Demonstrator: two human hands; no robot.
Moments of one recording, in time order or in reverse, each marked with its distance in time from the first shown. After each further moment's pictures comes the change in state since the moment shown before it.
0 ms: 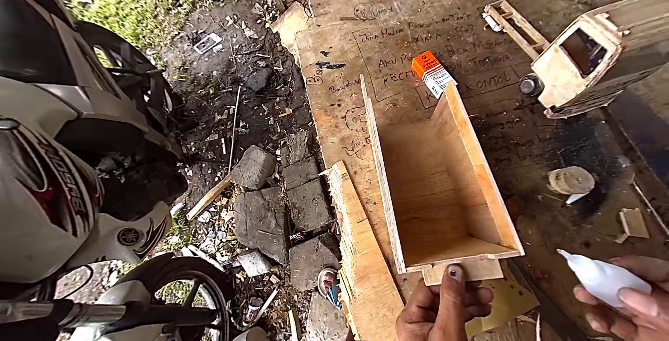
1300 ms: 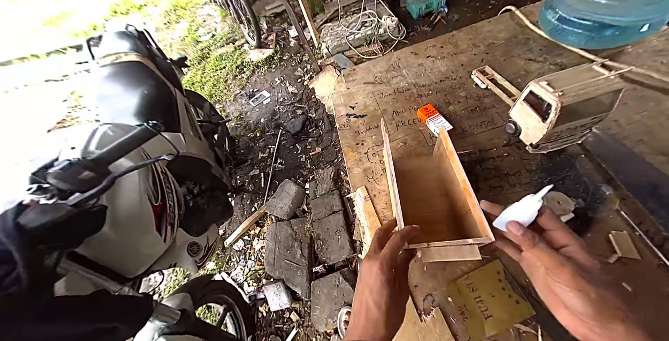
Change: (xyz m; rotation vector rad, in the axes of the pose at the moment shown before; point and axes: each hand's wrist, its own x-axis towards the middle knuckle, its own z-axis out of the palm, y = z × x) left_hand 0.068 0.067 -0.060 1.102 -0.478 0.876; right_hand 0.055 0.021 0.047 -0.006 0.010 -0.331
